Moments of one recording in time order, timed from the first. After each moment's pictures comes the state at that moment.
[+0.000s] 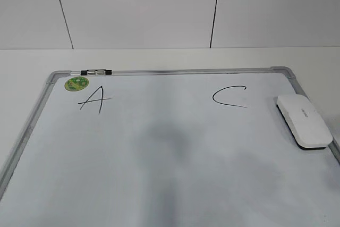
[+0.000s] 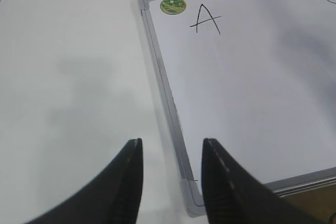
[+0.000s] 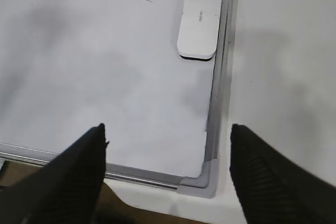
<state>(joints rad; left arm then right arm) -0.08 0.25 -0.81 -0.09 1.26 0.08 0.04 0.32 -0.78 0.13 1.26 -0.16</state>
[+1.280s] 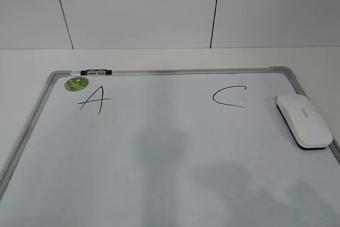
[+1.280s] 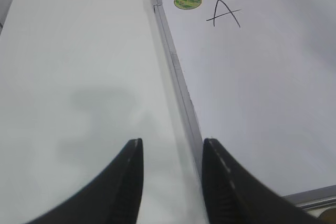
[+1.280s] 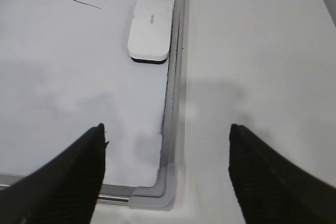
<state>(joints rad) -0.08 0.01 -0.52 -0.04 1.11 0.08 0.04 -0.02 -0.51 -0.03 1.15 -0.13</state>
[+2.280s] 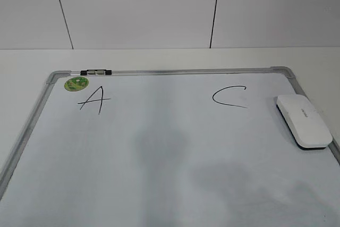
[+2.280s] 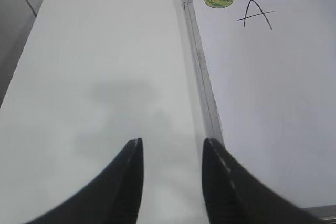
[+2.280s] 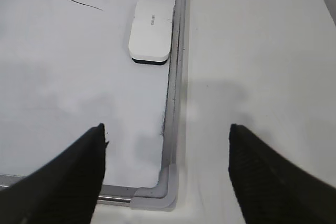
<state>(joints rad) 0.02 0.01 -0.52 -0.04 1.11 0.08 0.04 -0.02 -0.51 -0.03 1.14 -0.13</state>
